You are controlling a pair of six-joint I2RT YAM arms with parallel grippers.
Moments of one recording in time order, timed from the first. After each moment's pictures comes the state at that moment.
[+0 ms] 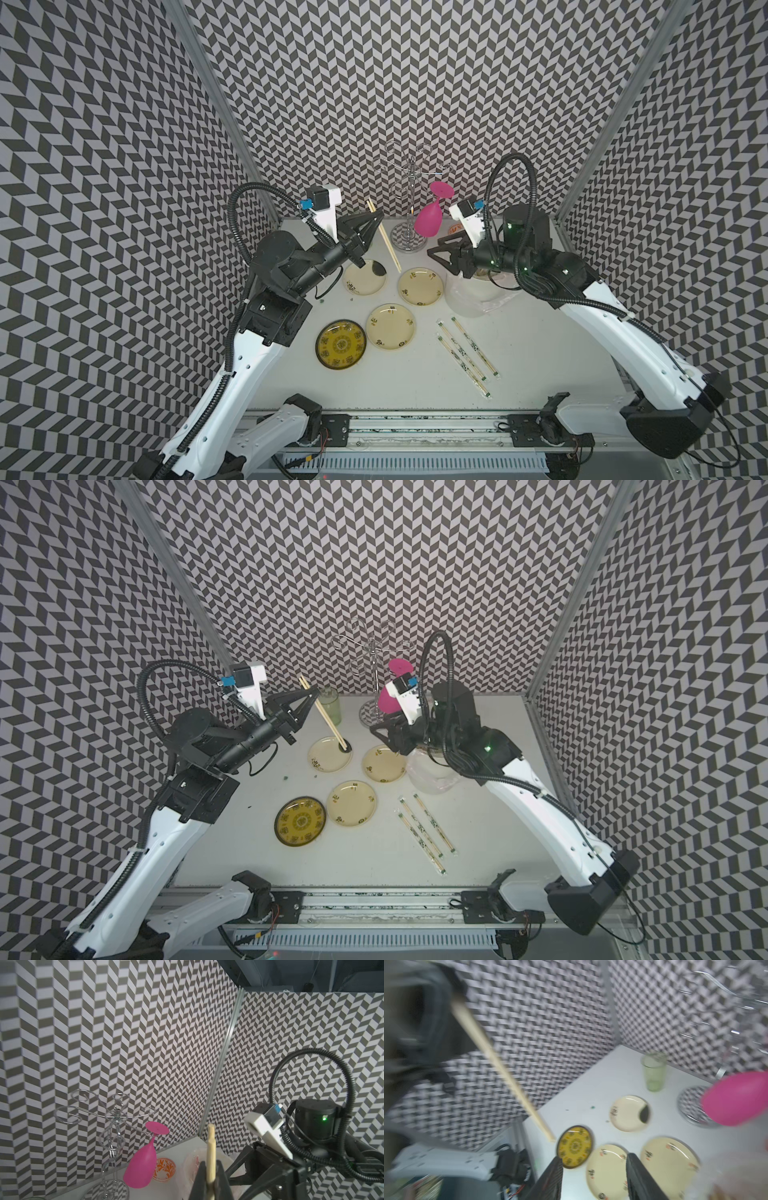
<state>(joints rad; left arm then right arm) -0.41 1.00 1.24 -0.03 0.48 -0.38 0.66 1.30 1.50 -0.48 -0.51 0.15</state>
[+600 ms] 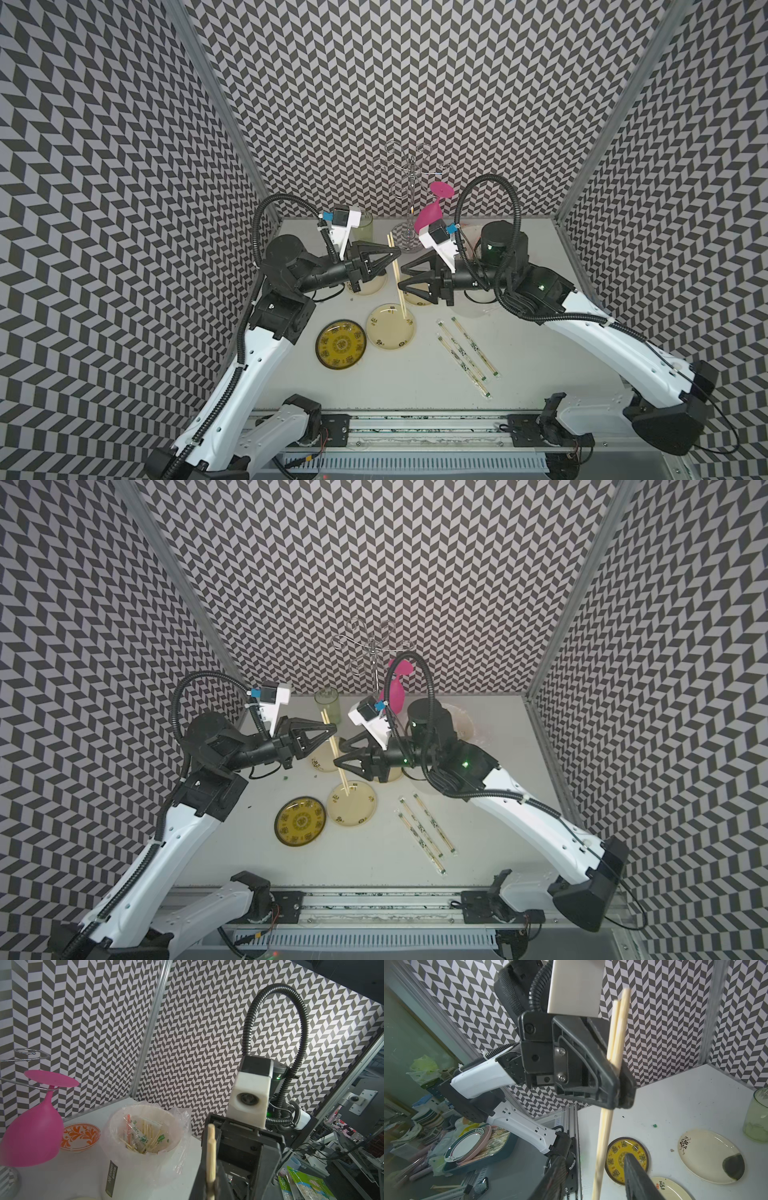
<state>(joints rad) -0.35 1.00 1.12 0.06 0.95 -0.56 0.82 1.33 1.42 -0.30 -0.68 0.15</state>
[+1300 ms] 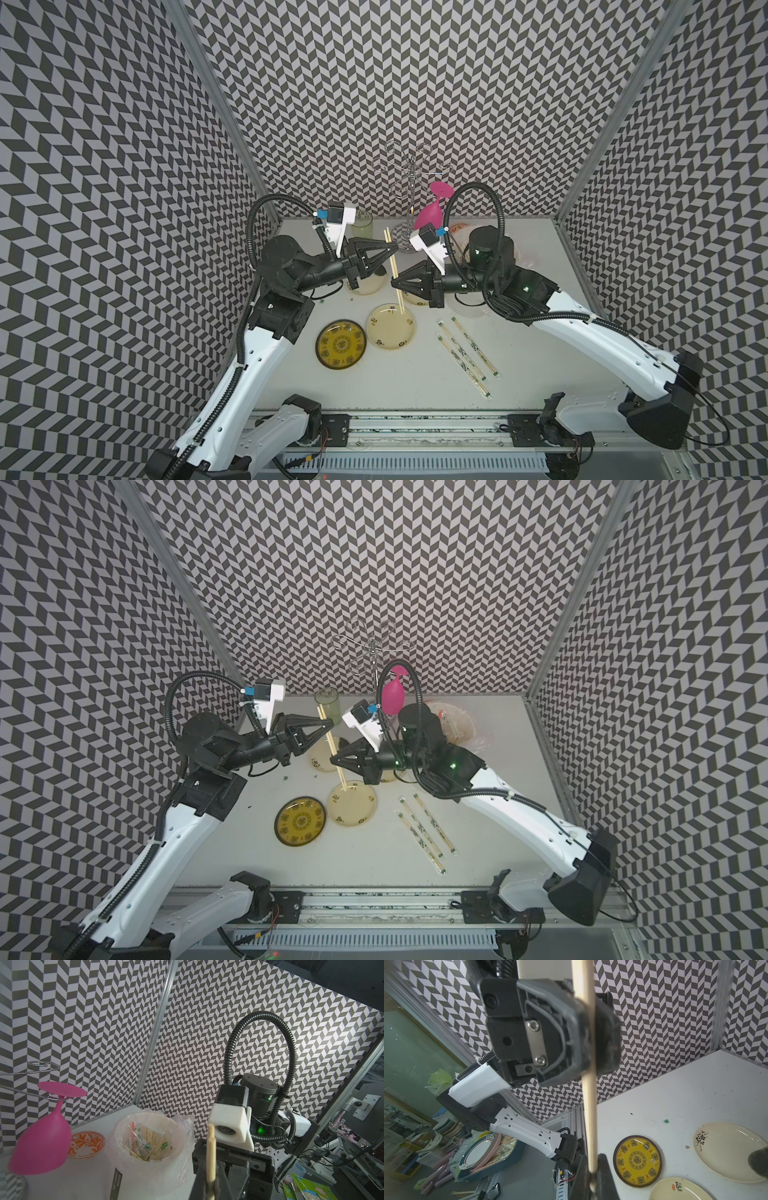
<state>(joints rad) -0.32 1.00 1.12 0.10 0.91 -0.57 0.83 1.37 1.38 -0.21 -0.66 0.28</state>
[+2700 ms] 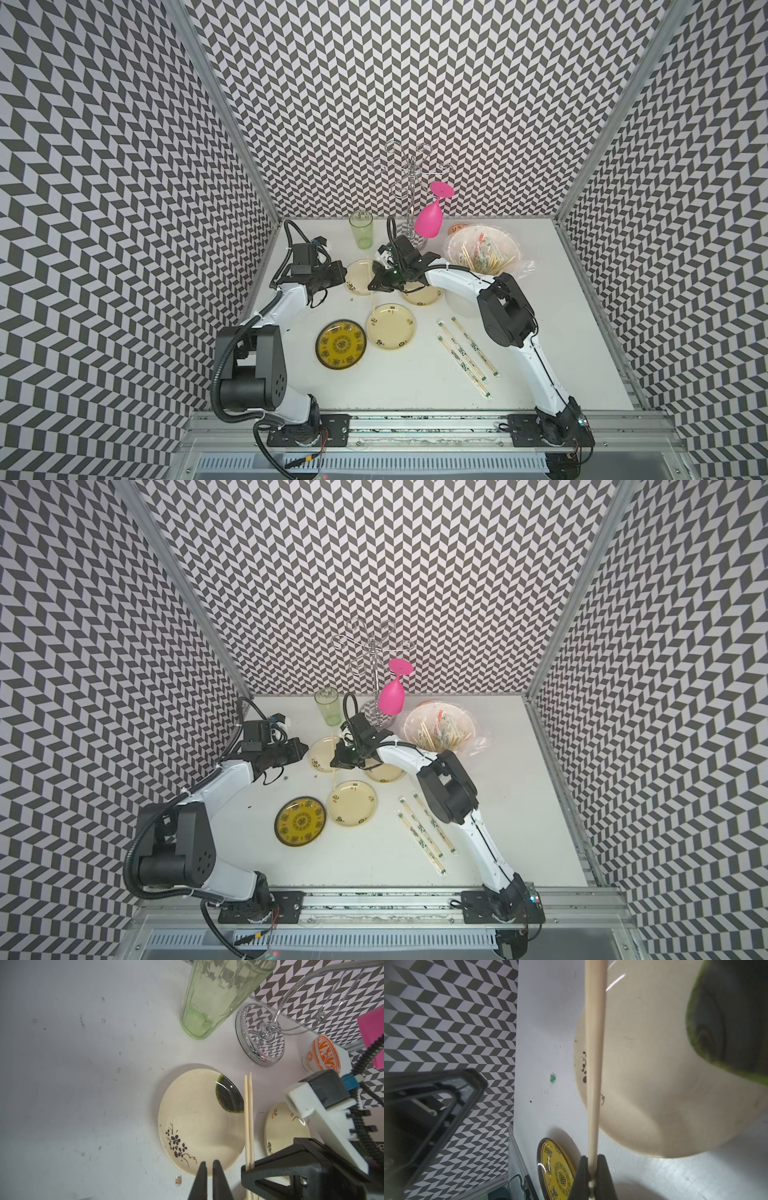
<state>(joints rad) 0.00 1.55 0.96 -0.20 0.41 -0.29 0.72 2.40 1.95 -0.41 -0.58 0.73</state>
